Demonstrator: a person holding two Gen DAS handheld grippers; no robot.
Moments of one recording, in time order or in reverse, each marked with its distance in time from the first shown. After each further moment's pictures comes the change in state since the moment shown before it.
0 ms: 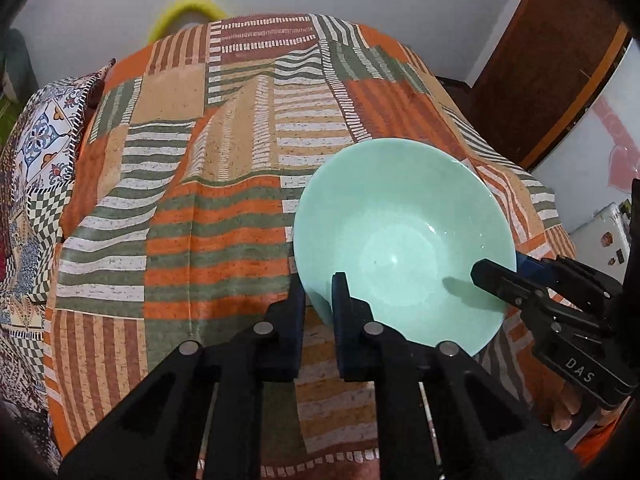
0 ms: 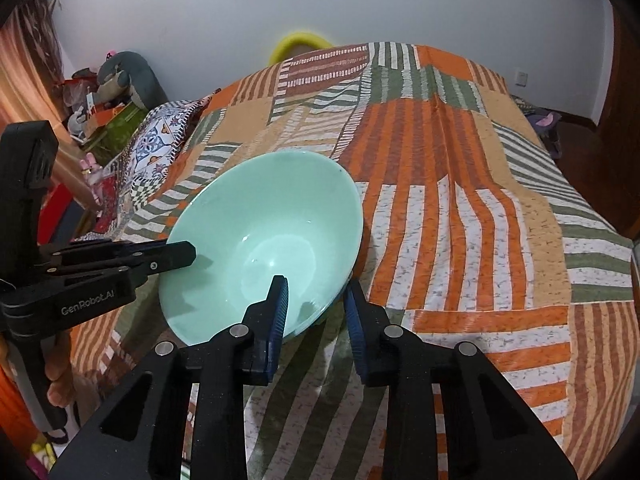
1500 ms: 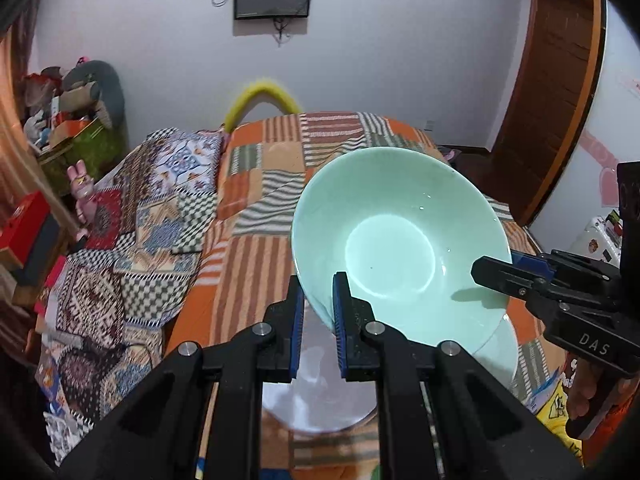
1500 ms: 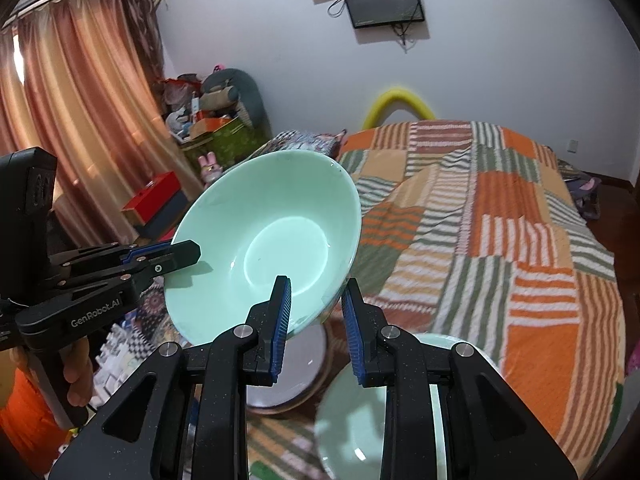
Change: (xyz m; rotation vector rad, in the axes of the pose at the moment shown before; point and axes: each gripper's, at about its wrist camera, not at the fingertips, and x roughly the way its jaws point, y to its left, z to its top) left arm -0.282 0.024 -0.173 -0.048 -0.305 0.162; right arm -0.146 0.152 -0.072 -0.172 -0.149 0.213
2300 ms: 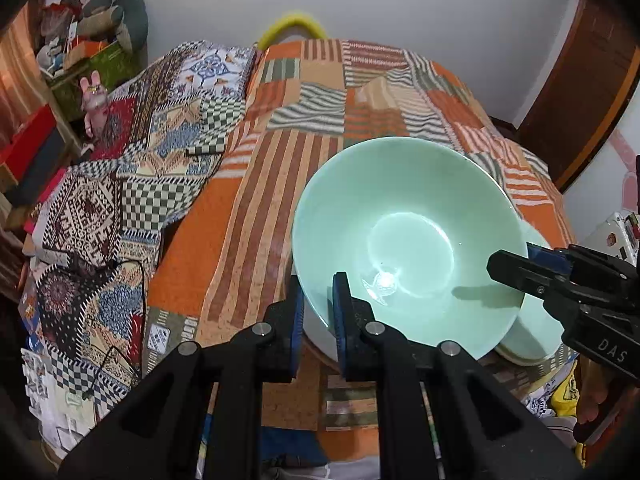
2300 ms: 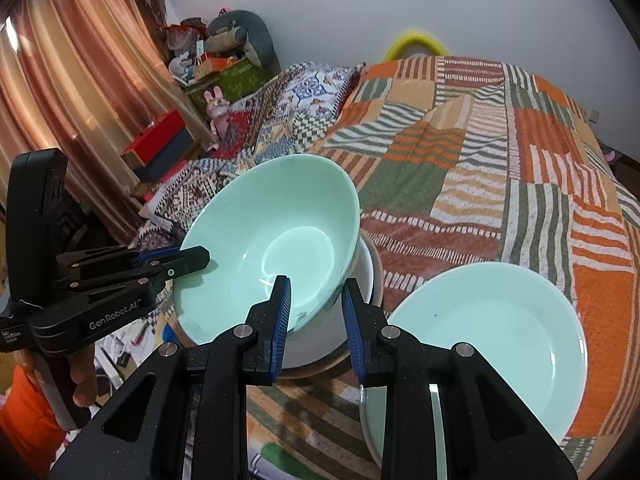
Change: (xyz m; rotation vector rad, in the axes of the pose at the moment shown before) left arm 0.057 0.049 -0.082 -0.127 0.198 0.027; right arm 0.065 0.027 -0.057 -0.012 0.196 0.018
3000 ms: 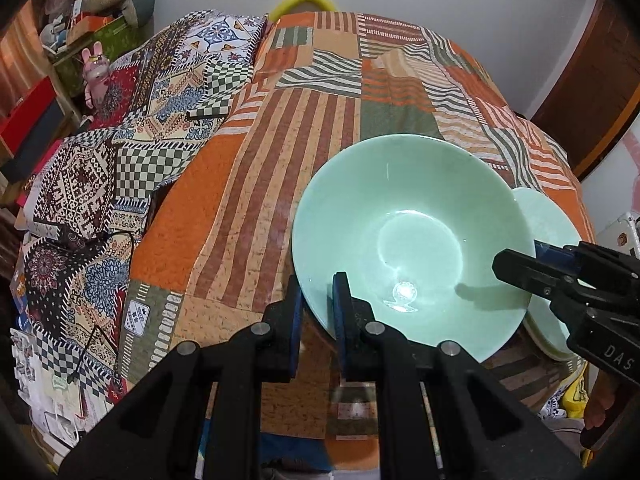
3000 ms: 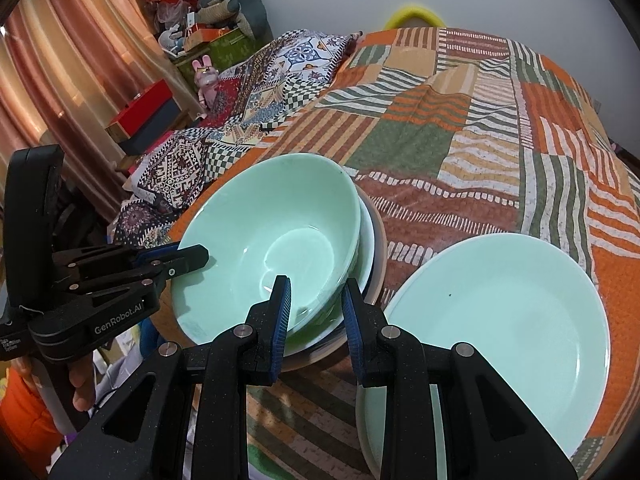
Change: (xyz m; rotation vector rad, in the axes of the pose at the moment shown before) left arm 0.040 0.008 -0.019 -0.031 0.062 0.017; right arm 0.031 0.000 -0.009 -0.014 0.081 -0.041
